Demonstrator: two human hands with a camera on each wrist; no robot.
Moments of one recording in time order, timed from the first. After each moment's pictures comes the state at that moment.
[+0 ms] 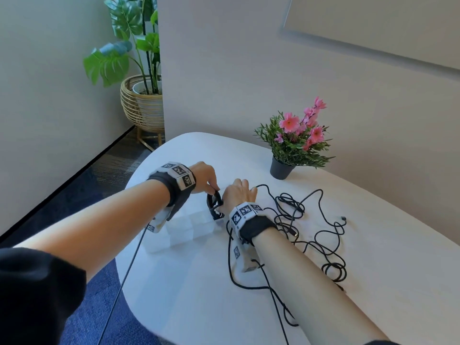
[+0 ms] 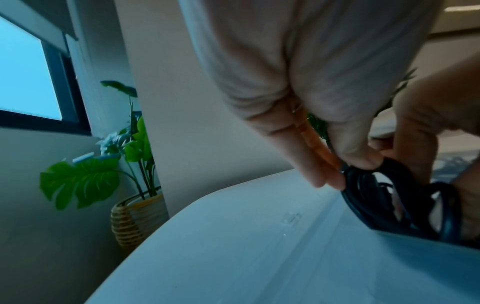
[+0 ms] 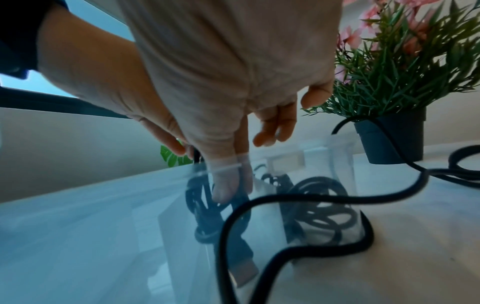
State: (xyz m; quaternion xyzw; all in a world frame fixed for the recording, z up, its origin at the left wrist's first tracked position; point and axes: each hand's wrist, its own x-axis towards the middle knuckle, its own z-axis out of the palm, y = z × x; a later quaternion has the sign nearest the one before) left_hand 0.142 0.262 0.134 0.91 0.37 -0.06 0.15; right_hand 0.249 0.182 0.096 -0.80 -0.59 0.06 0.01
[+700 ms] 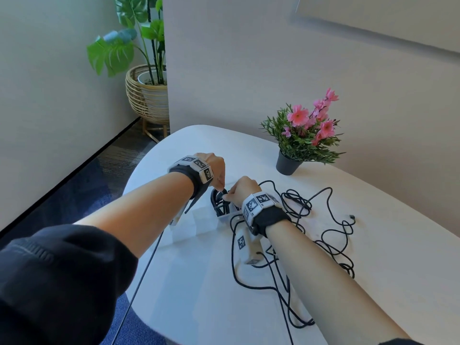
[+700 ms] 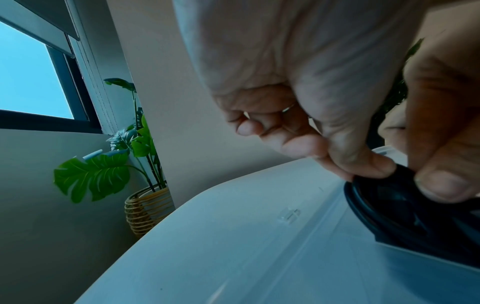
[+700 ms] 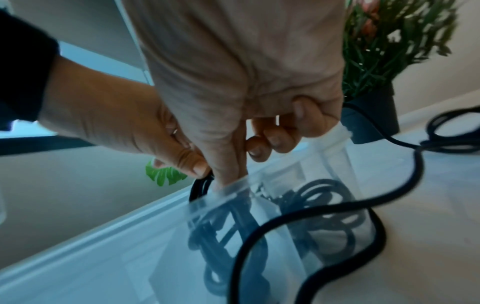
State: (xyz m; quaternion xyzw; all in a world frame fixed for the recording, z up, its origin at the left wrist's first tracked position) left_hand 0.160 0.266 0.134 0.88 0.45 -0.09 0.09; right_hand 0.265 0.188 0.103 -0.81 -0.51 0.26 0.13
